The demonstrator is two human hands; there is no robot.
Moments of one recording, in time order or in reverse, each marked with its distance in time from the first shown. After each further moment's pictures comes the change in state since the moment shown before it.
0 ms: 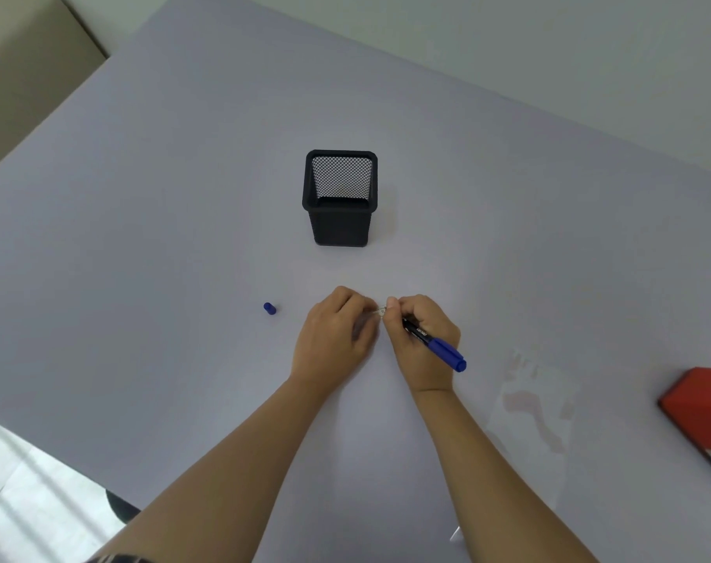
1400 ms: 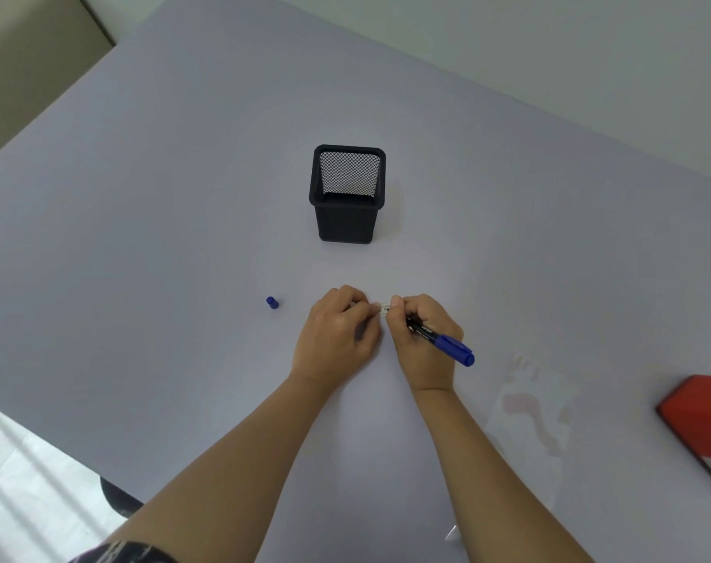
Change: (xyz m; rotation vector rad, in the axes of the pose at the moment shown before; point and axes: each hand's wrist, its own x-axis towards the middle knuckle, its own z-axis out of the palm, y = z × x) left_hand -0.002 -0.001 0.005 0.020 0.072 0.030; right_hand 0.002 -0.004 0.000 0.006 0.019 0.050
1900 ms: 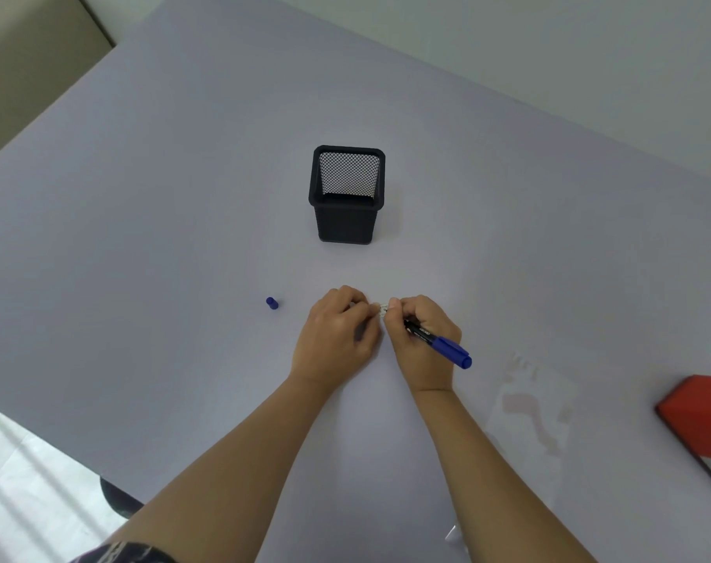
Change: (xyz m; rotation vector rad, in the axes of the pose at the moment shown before) left_hand 0.001 0.001 -0.001 0.006 0.000 0.012; right_hand 0.000 0.001 0.000 -0.030 -0.011 -0.025
